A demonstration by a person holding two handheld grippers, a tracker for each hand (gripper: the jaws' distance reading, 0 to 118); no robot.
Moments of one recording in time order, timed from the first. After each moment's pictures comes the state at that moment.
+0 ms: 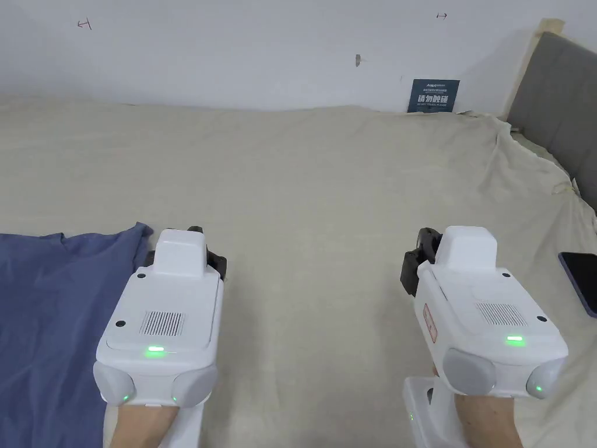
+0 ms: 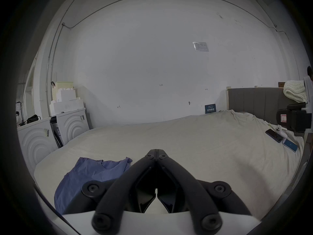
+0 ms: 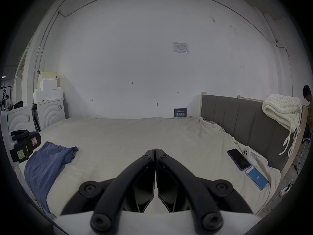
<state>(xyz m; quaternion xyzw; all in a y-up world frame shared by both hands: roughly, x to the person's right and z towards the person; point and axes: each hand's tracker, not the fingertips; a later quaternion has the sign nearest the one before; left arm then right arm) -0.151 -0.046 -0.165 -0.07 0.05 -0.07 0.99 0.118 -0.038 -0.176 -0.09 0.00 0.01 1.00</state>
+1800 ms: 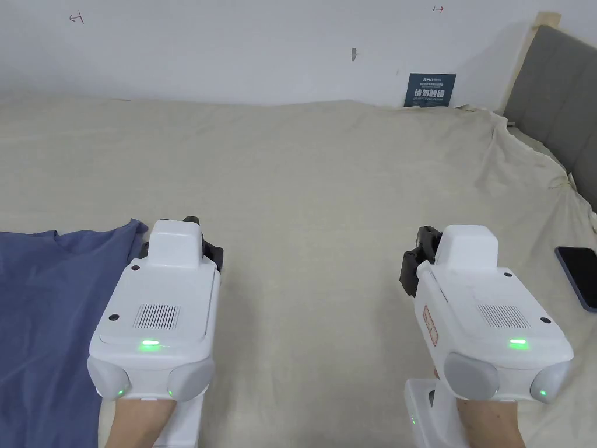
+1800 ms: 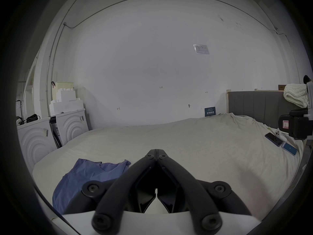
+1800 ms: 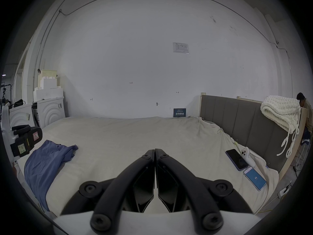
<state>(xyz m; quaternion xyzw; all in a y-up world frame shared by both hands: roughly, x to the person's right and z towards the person) -0.151 -0.045 -0.173 -0.06 0.05 -0.06 0.99 0.121 -0.037 -0.171 -0.09 0.00 0.01 1.00</state>
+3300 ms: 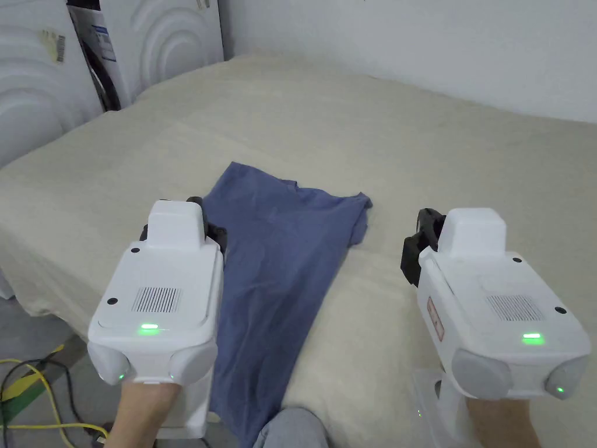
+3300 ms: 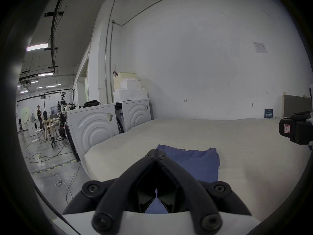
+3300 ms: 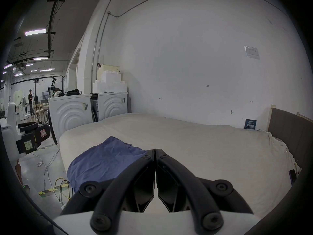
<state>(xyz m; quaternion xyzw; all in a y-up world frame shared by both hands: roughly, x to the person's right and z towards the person) -0.351 -0.040 -0.063 -0.07 0.32 -0.03 0.95 -0.119 -0.028 -0.190 -0.08 0.29 0.04 0.95</state>
